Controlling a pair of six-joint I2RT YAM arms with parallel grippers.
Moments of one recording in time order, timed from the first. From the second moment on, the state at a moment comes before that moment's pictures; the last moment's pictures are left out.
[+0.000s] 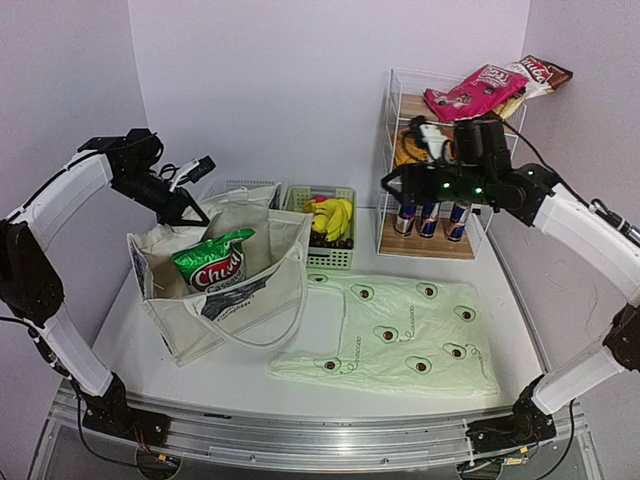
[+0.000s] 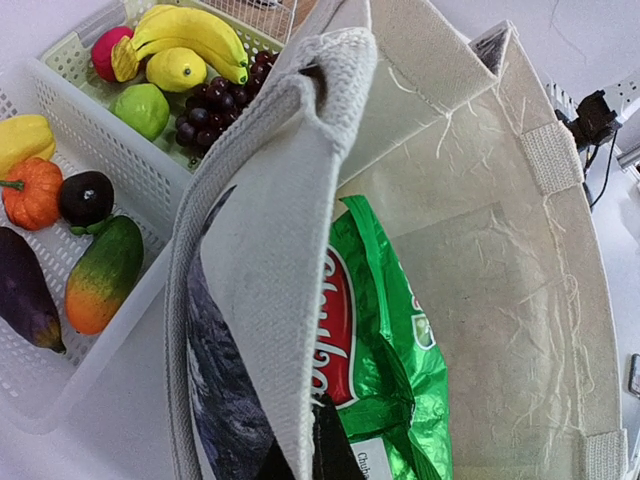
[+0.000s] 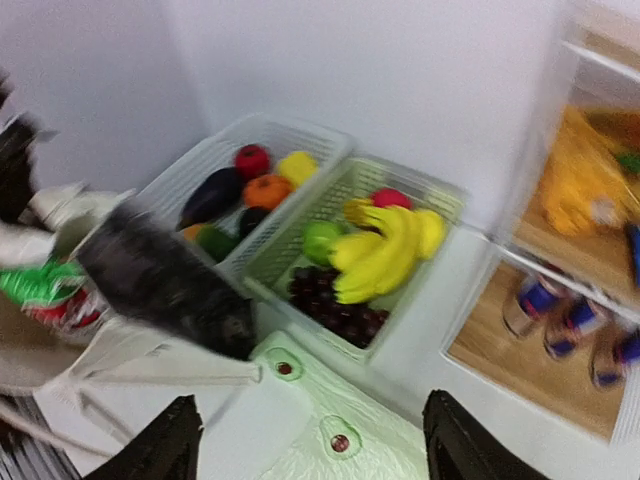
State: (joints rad) left arm -0.20 1.62 1.67 -1.17 0.73 0.65; right arm 0.65 1.43 1.50 -0.50 0.01 0.17
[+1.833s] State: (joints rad) left arm -0.20 1.61 1.66 -1.16 0.78 0.66; right arm 0.31 2.00 1.63 0.30 0.25 1.08
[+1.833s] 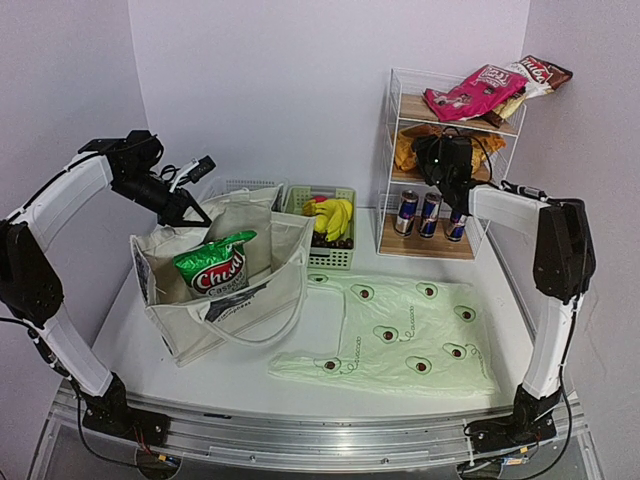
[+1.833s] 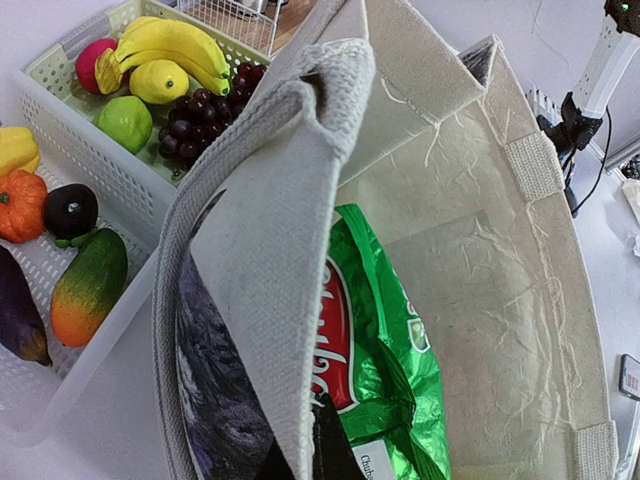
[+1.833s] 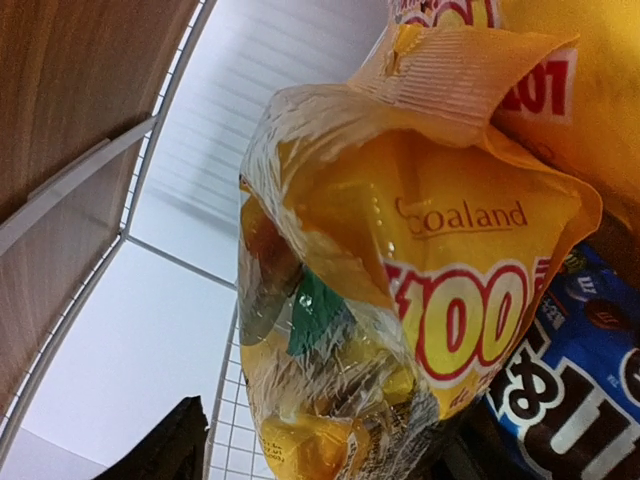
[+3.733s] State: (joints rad) left arm -0.20 1.60 1.66 -1.18 0.79 0.66; right arm 0.37 1.56 1.30 0.09 0.08 0.82
